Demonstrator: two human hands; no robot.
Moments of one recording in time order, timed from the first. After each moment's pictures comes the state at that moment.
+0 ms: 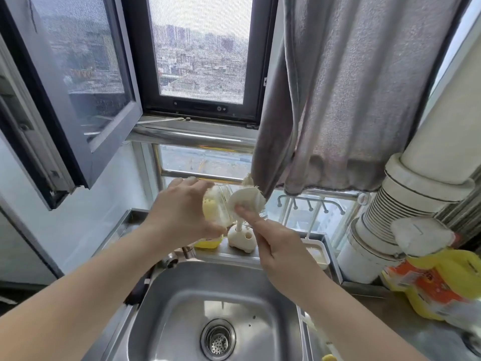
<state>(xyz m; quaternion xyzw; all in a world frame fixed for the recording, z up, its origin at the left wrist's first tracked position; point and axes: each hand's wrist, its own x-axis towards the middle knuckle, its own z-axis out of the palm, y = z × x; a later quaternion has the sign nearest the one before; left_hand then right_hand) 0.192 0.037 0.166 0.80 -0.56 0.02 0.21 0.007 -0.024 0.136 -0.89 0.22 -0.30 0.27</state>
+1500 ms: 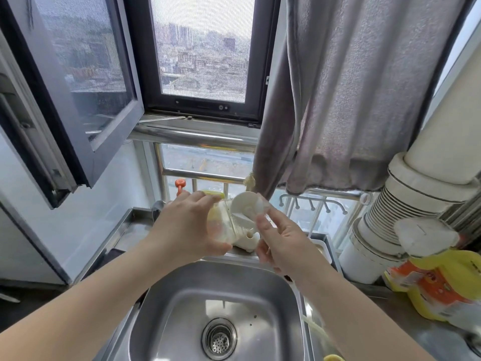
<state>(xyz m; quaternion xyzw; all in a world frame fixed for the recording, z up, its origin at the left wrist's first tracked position) 0.184 0.049 0.151 0.78 -0.59 0.00 0.21 0.008 -0.020 0.154 -0.70 0.32 -0.26 0.58</state>
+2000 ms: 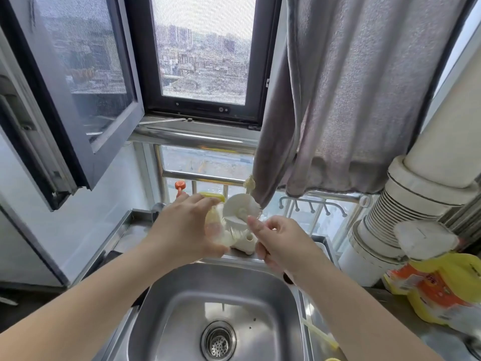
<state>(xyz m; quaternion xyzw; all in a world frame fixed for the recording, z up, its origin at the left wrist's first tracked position) 0.188 0.049 0.150 0.78 -0.59 0.01 0.21 0.016 -0.026 0.160 -0.66 0.41 -0.21 0.59</state>
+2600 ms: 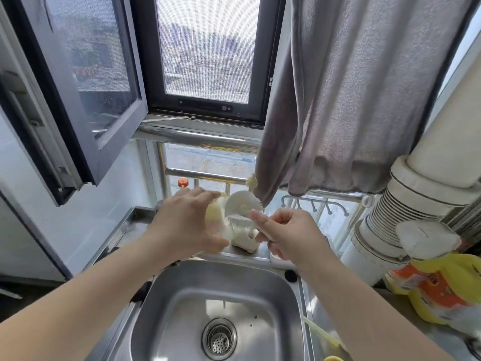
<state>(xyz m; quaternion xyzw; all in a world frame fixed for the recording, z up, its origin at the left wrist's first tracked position) 0.191 0.049 0.153 0.78 -0.59 0.02 0.22 0.015 -0.026 0.169 -0.66 0.41 -0.29 0.56</state>
